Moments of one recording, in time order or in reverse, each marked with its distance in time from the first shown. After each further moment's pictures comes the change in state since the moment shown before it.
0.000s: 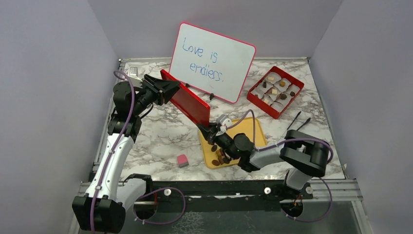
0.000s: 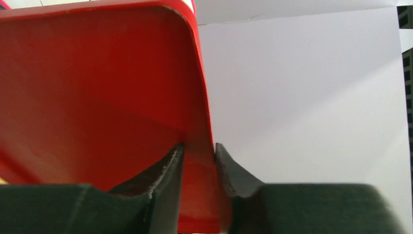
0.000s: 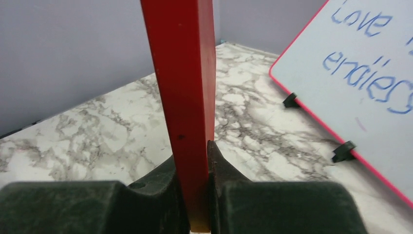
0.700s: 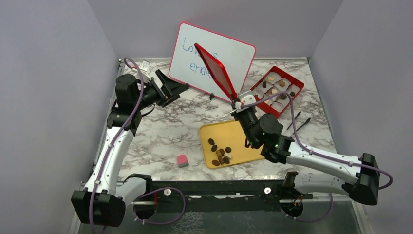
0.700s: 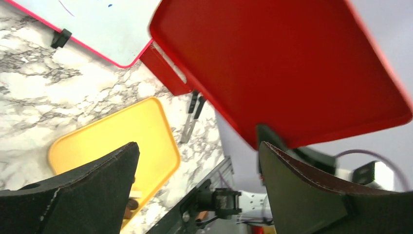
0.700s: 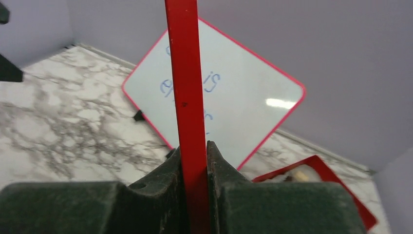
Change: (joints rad) left arm -0.008 0.066 0.116 -0.169 0.143 0.399; right arm -0.045 -0.601 0.250 -0.868 0.380 -0.341
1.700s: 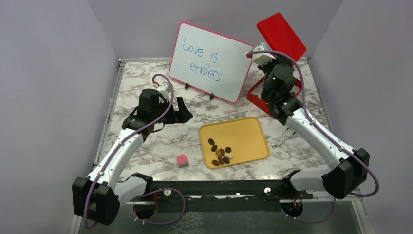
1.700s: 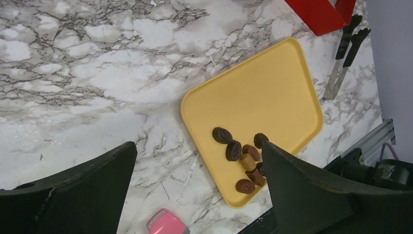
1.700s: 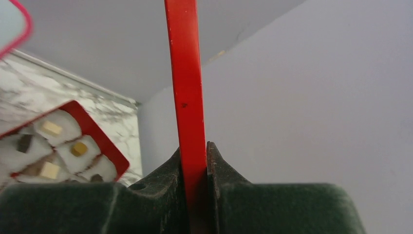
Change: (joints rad) left arm -0.174 0.026 -0.166 -0.205 -0.319 0.575; right arm -0.491 0.208 0.419 -0.232 0.180 -0.736
